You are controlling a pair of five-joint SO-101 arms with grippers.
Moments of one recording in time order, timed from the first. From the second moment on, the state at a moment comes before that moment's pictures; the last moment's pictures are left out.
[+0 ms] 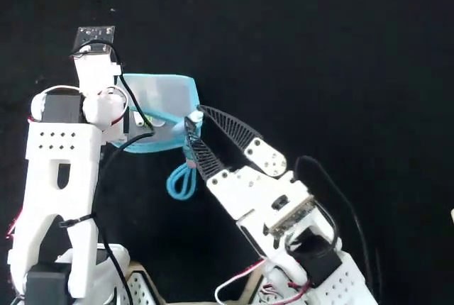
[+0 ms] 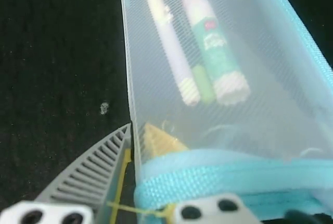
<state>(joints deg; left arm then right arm) -4.1 -26.8 18.4 83.4 0.0 -38.4 -95.3 77.3 13.0 14.5</state>
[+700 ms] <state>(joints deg) -4.1 -26.8 18.4 83.4 0.0 -42.0 -95.3 85.9 15.3 21.2</state>
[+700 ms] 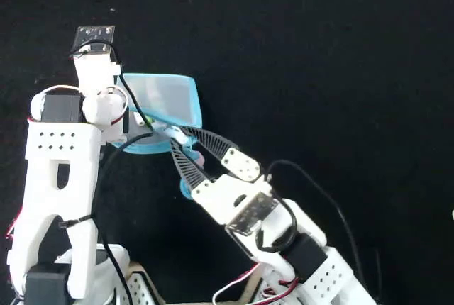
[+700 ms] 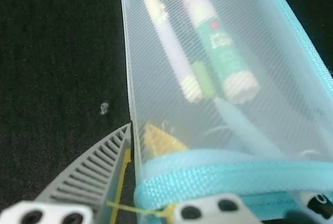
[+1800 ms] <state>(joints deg) -4.1 -26.8 18.4 83.4 0.0 -48.9 -90.2 90.4 8.3 17.0</state>
